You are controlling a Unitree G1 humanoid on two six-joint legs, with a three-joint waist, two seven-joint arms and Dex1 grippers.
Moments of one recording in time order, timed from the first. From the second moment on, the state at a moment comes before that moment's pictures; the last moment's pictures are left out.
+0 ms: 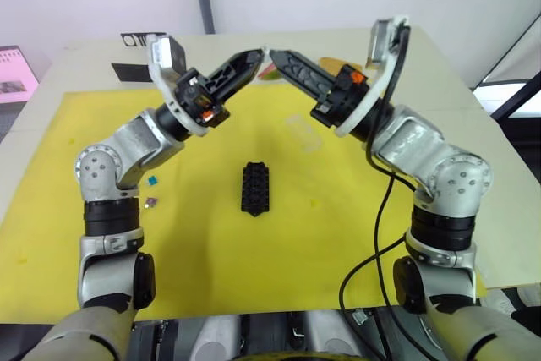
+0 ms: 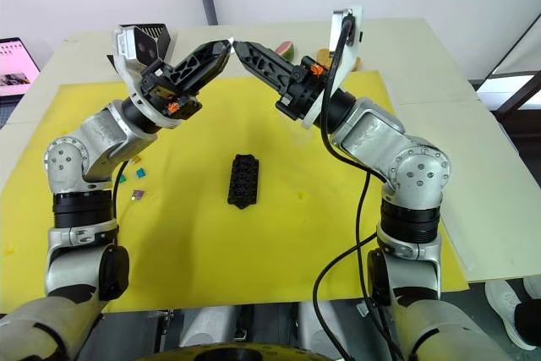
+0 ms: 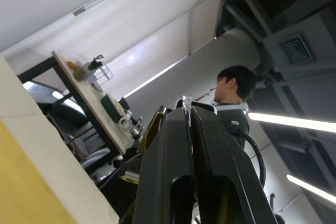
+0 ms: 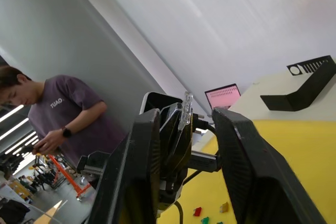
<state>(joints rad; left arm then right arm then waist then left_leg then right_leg) -0.72 0.36 0.25 0.07 -1.86 1.02 -0.16 -0.72 -0.28 -0.16 -0.29 1.48 0.89 0.01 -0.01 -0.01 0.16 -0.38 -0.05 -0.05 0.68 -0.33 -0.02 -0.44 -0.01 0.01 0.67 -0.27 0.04</state>
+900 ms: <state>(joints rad) -0.70 0.34 0.23 0.03 -1.82 1.01 -0.18 -0.72 -0.30 -0.14 -0.29 1.51 0.90 0.01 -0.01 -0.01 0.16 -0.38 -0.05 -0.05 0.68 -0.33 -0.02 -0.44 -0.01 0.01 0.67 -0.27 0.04</state>
